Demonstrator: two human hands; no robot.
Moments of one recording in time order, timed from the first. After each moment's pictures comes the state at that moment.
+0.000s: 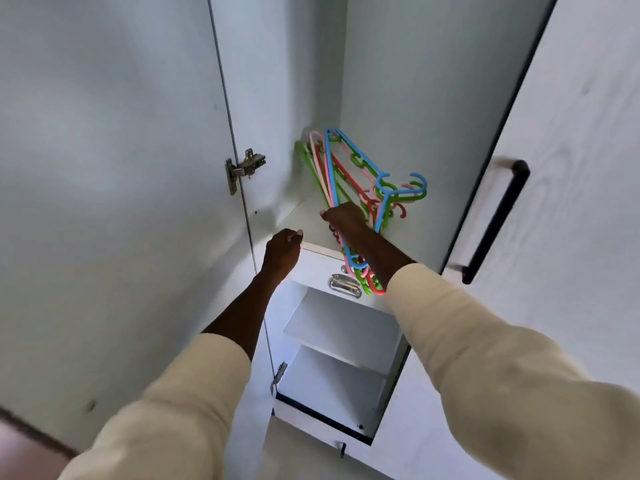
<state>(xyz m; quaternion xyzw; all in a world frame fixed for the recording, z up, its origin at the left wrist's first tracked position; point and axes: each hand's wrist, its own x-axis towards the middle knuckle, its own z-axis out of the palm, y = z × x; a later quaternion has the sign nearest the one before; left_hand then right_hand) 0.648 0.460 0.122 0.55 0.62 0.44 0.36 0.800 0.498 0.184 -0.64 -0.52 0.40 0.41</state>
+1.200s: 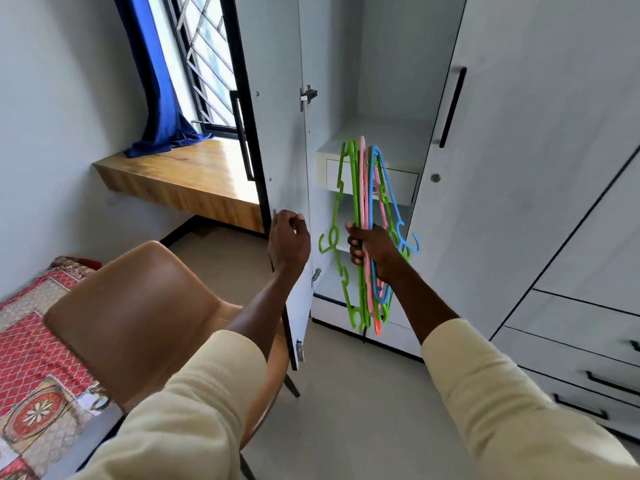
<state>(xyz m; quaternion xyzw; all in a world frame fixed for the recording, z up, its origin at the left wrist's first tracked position) 0.574 0.014 0.119 0.54 0.63 0.56 0.09 0.746 0.013 0.120 -0.41 -0.42 0.62 0.51</state>
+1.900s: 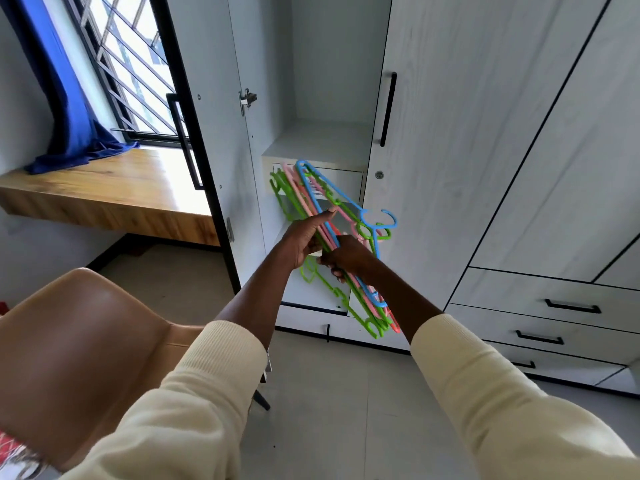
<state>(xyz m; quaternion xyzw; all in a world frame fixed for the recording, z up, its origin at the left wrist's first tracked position) 0.646 0.031 0.148 0.46 0.49 0.37 0.64 0.770 -0.019 0.125 -0.60 -0.54 0.46 0.37</state>
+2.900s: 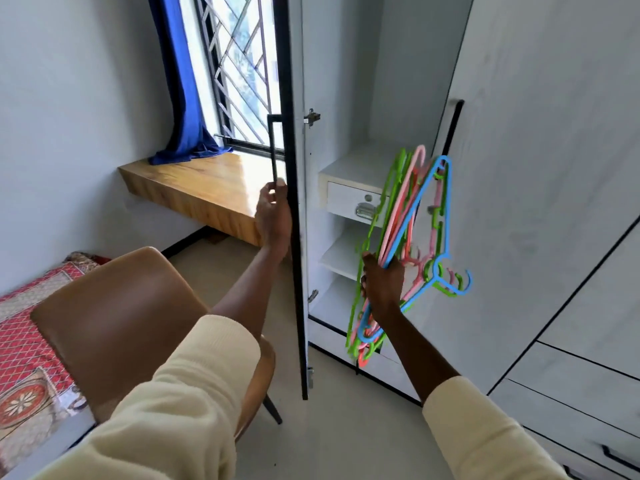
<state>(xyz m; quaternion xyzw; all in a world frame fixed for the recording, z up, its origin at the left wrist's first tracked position) 0.612 0.075 0.186 0.38 0.57 0.69 0.23 0.797 0.020 0.102 -0.55 -0.39 0.41 0.61</state>
